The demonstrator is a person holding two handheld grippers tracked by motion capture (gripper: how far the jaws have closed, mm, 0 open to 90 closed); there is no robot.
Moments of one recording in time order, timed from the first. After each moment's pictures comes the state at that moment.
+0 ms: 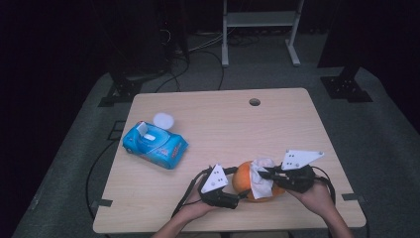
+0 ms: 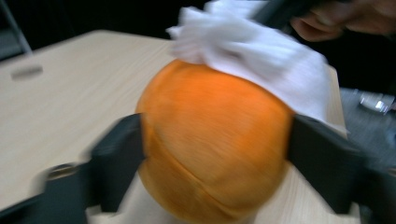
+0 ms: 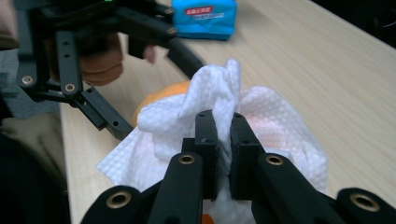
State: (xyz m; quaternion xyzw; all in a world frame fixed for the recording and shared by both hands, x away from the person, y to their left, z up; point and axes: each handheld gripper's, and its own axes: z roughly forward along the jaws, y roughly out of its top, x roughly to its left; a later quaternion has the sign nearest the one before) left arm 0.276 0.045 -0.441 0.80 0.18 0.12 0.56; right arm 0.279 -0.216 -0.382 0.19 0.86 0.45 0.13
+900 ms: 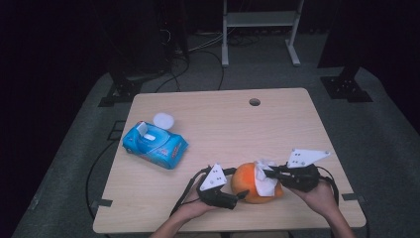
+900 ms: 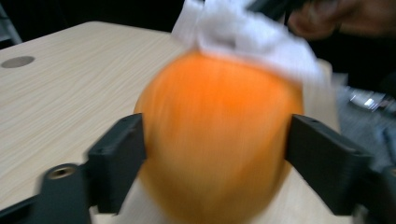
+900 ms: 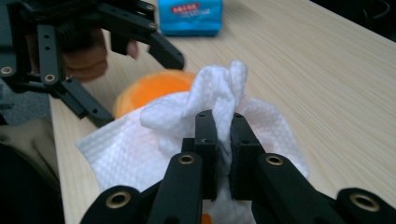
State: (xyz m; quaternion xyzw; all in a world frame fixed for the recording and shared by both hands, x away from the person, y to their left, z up) left arm 0.275 0.049 -0.438 0.80 0.17 0.11 0.56; right arm 0.282 -0.227 -0.388 0.22 0.85 0.46 0.13
